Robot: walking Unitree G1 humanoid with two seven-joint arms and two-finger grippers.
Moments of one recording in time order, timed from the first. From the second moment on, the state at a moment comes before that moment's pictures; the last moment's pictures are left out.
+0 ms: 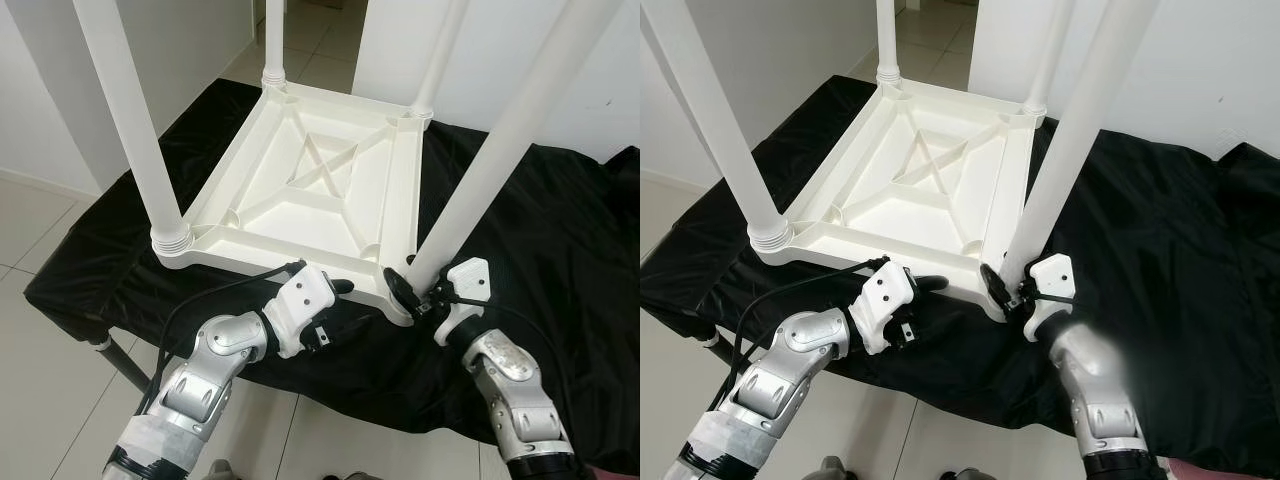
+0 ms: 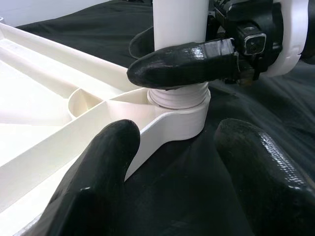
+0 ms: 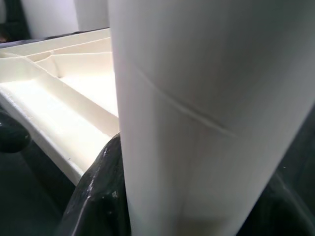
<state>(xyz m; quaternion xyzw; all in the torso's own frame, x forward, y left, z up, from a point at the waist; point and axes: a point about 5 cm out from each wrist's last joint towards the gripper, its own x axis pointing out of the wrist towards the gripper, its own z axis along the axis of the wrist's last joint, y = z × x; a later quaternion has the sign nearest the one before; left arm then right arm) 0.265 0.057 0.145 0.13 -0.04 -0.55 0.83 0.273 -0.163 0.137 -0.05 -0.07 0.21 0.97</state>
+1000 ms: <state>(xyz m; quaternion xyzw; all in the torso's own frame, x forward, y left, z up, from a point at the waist) 0.266 0.058 0.145 0.12 -0.03 -0.55 0.83 0.266 -0.132 0.136 0.02 -0.07 0.03 1.00</state>
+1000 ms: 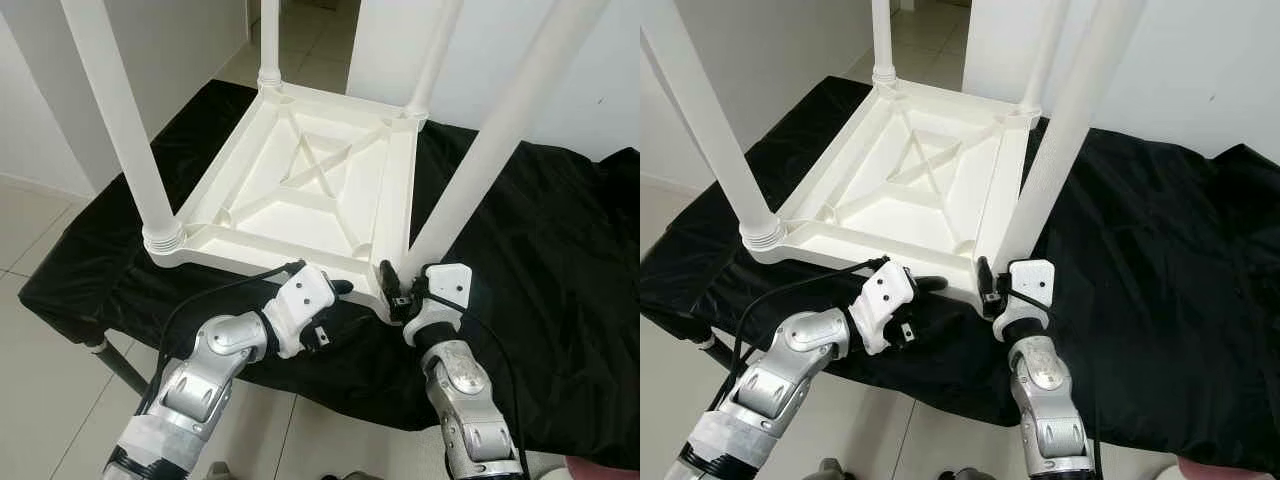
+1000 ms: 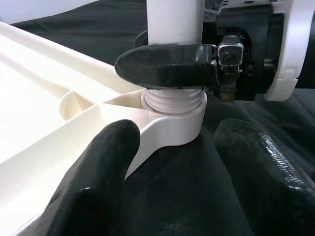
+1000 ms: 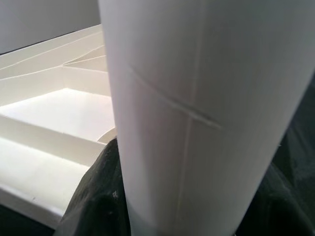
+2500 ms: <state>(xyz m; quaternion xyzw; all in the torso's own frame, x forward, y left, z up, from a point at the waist) 0.266 0.058 0.145 0.12 -0.03 -0.54 0.83 0.268 -0.151 0.134 -0.01 -0.06 0.15 0.99</state>
